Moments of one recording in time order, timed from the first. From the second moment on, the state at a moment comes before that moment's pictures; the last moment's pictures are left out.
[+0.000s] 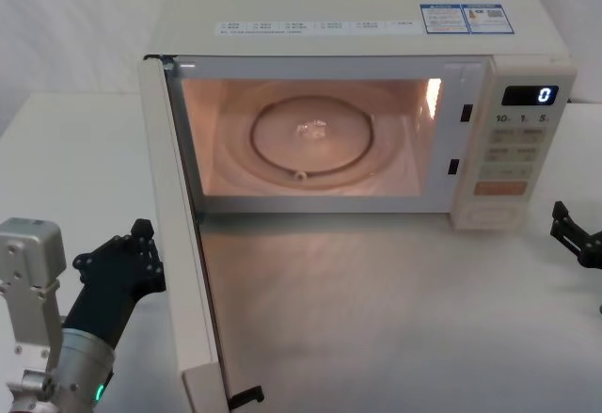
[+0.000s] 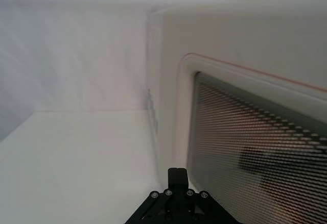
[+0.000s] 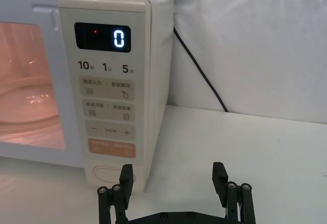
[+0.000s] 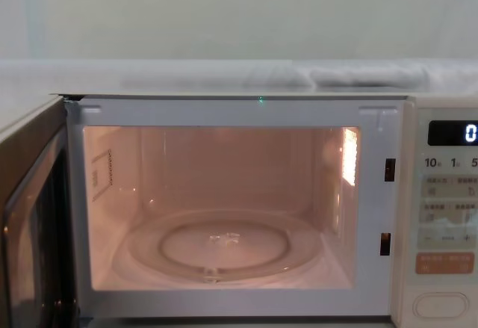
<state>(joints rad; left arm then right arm) 0.27 0.24 0.05 -1.85 -0.25 -0.03 -0.04 -0.15 0.18 0.03 -1.81 0.12 0.13 0.16</state>
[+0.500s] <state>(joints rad) 0.31 0.24 -0.06 -1.95 -0.23 0.02 -0.05 -0.15 0.18 0.03 -1.81 0.12 0.13 0.16</state>
